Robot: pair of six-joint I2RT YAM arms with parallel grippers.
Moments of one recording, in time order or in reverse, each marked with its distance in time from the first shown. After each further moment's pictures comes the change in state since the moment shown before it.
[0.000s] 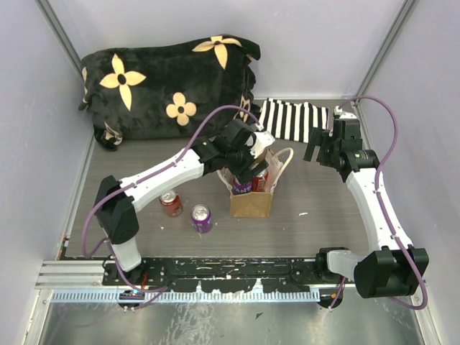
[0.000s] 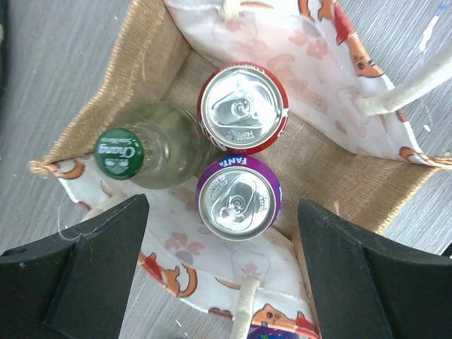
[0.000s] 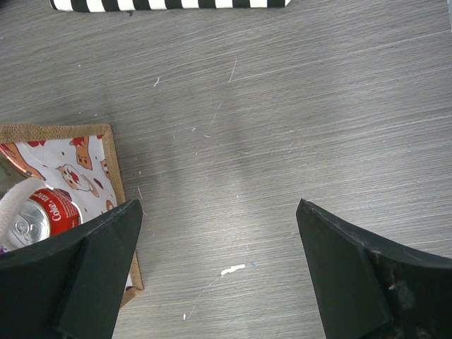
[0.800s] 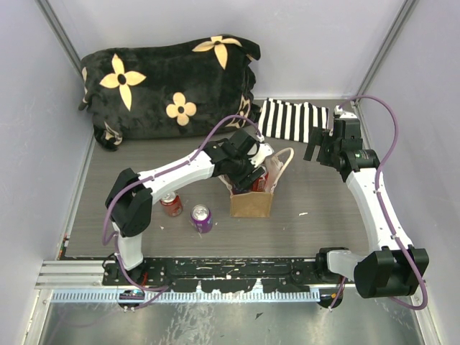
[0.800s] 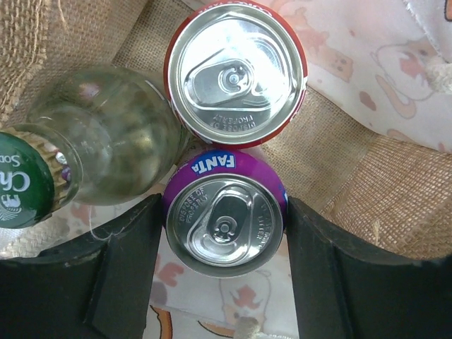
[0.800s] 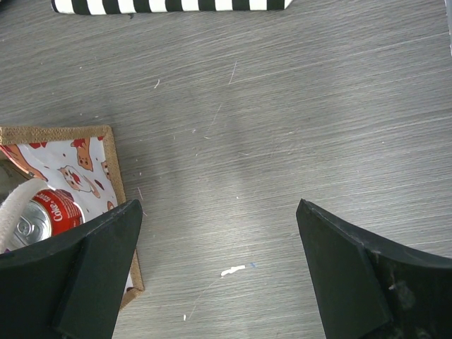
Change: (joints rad) left arm 0.015 0.090 -0.033 -0.009 0.024 -0.015; right arm 0.000 0.000 0.004 0.000 0.002 0.000
